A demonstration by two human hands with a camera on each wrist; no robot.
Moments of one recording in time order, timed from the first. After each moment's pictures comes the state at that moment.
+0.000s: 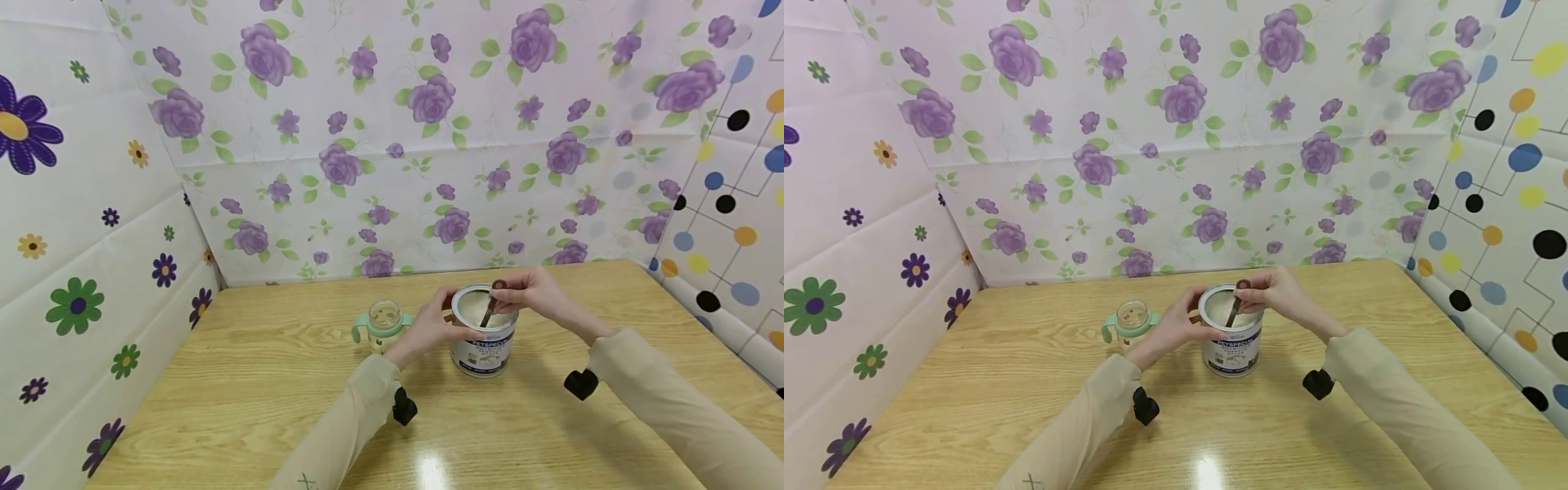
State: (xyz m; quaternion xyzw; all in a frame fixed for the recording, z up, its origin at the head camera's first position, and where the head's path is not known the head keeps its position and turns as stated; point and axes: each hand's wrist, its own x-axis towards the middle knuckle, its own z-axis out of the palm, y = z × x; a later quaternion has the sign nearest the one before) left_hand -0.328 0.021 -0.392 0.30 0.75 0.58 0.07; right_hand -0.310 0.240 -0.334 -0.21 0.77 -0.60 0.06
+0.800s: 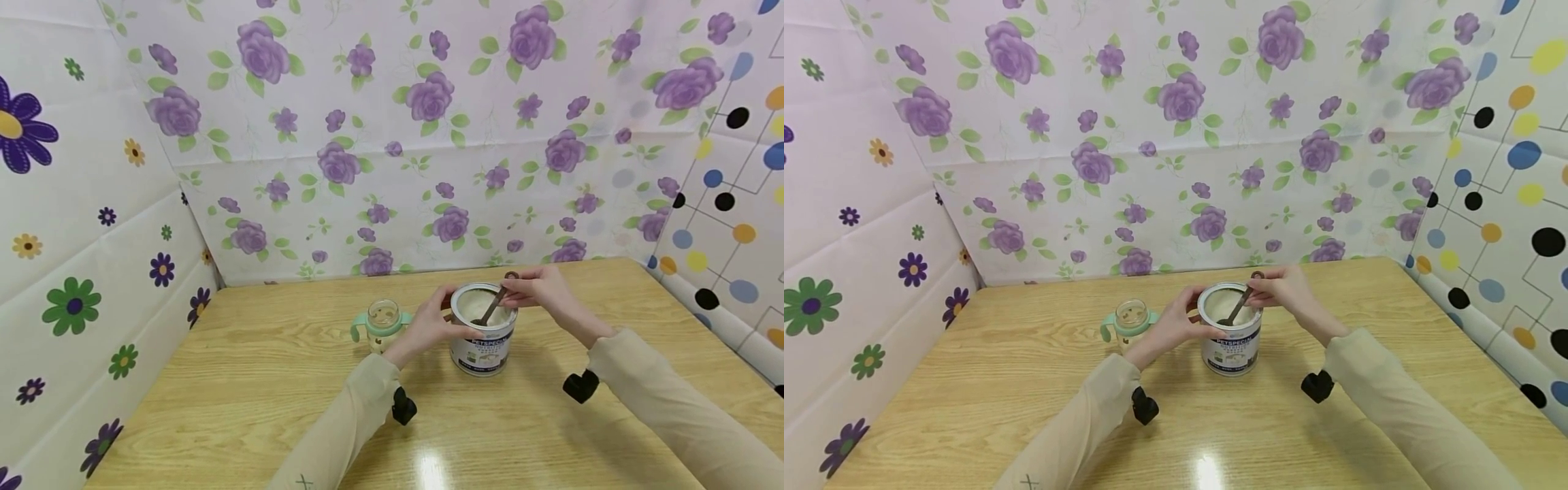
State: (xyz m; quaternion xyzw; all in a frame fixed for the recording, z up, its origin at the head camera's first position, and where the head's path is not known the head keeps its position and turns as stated) left_hand -0.328 0.021 -0.391 0.30 0.77 0.56 0.05; right_hand -0.310 0.246 -0.335 -0.07 0.76 -0.65 0.02
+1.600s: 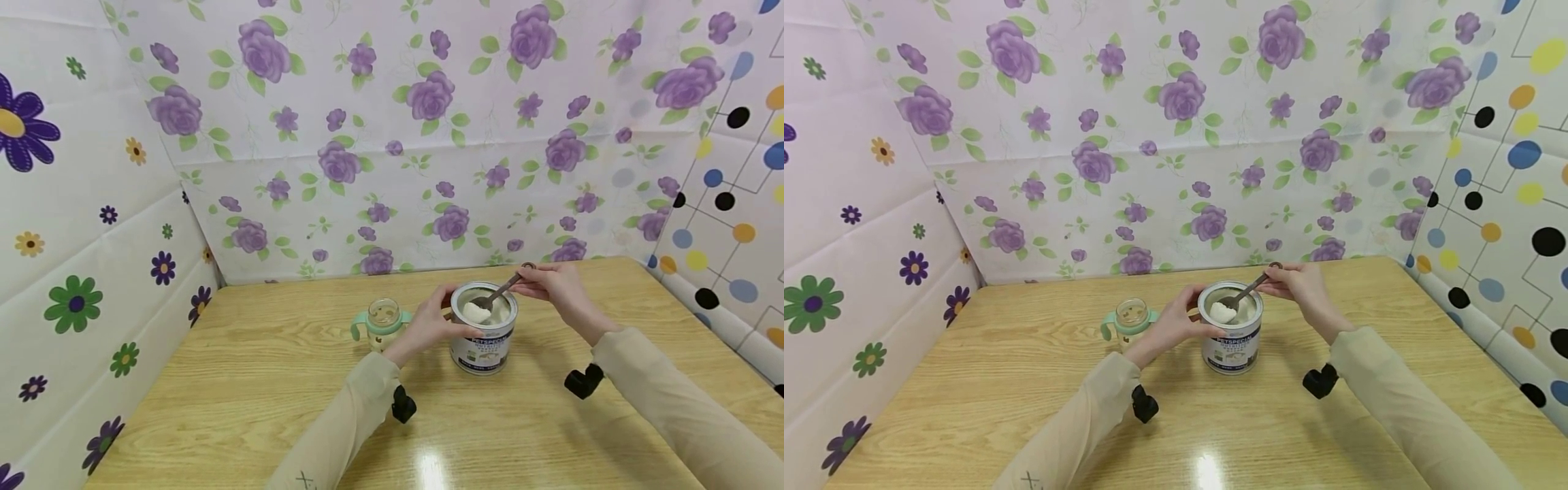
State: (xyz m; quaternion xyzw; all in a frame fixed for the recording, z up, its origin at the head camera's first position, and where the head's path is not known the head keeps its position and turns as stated) left_hand -0.327 0.020 -0.389 0.30 0.77 0.57 0.06; right_hand -0.312 0.262 -0.336 -0.03 0.63 -0.78 0.01
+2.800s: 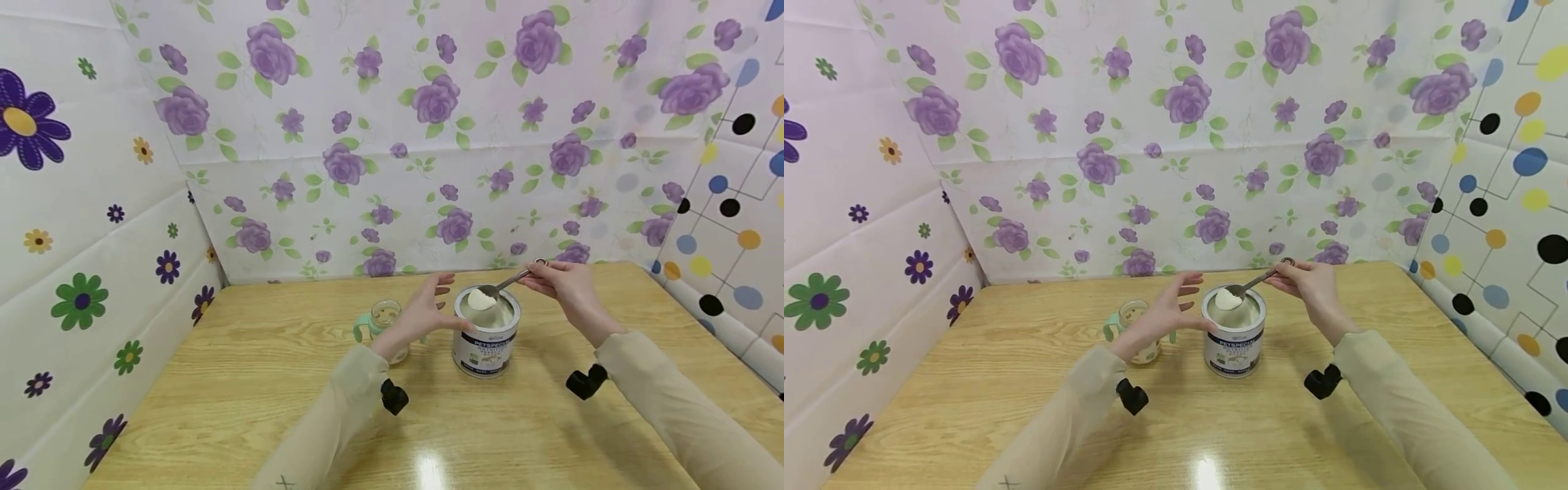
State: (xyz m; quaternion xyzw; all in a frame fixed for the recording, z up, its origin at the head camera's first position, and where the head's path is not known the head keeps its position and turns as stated) left_hand -0.320 0.003 -0.351 0.29 0.79 0.54 0.05; right_hand -0.313 0.267 -0.333 -0.01 0.57 -0.82 -0.03
